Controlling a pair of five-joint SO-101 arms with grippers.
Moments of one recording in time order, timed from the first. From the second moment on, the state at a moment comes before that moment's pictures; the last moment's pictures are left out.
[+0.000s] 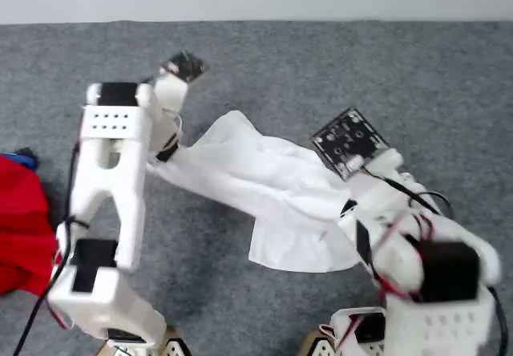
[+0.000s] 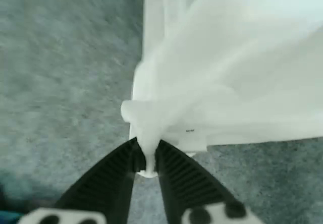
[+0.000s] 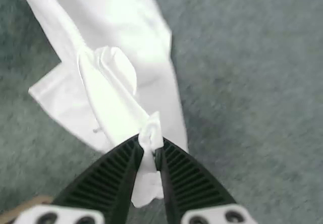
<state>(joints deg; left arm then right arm) -1.7 7.9 -7.7 92.4 -24.9 -7.3 -52.6 12.2 100.6 32.4</state>
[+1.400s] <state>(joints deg) -1.7 -46.2 -12.6 68.2 -13.7 10.0 -30.1 -53.0 72.0 35.5</state>
